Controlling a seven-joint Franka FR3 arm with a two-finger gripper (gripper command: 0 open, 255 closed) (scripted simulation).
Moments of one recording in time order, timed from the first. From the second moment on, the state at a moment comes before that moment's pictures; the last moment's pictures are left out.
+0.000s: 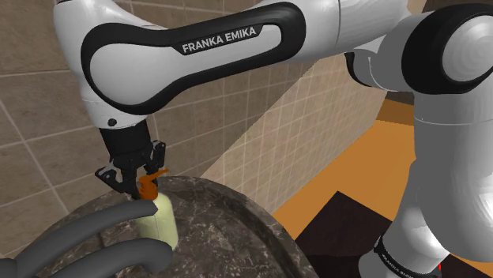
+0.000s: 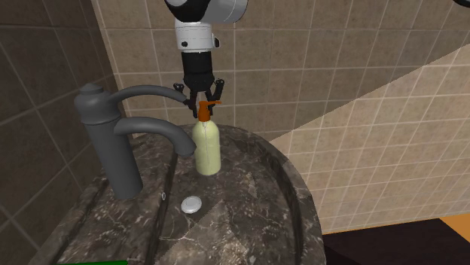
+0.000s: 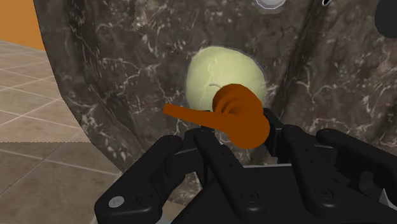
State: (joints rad) arm 0.36 0.41 0.48 -1.49 -0.17 1.80 0.55
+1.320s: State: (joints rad) arm 0.38 0.41 0.48 -1.28 -0.17 1.60 0.54
